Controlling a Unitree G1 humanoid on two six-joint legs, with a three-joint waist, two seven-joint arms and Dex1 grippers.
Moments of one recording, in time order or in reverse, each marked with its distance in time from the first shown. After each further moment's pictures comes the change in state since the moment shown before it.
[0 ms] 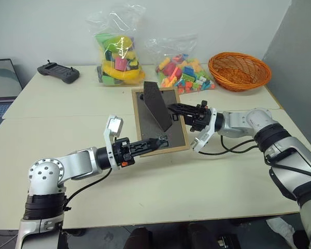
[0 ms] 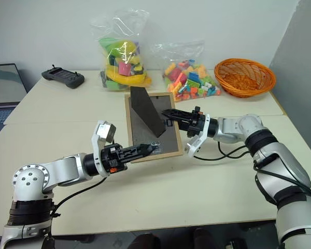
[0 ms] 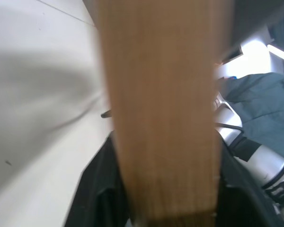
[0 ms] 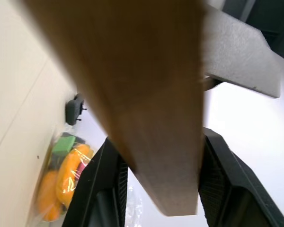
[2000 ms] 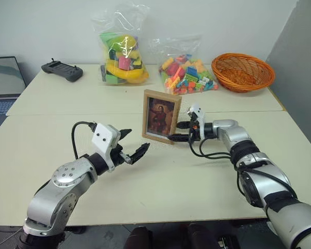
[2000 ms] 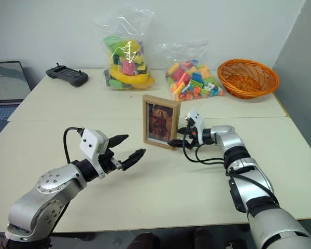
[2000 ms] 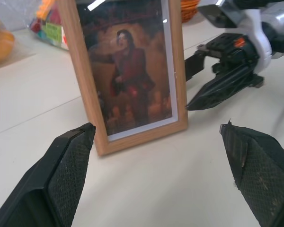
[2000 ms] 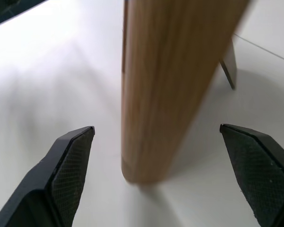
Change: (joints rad) left arm 0.262 0.051 -0.091 -0.386 1.154 -0.592 -0.248; right arm 0.192 0.253 -0.555 0.050 1.343 1.317 1.960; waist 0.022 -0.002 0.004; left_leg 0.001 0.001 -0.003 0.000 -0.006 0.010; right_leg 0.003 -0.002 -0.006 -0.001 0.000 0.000
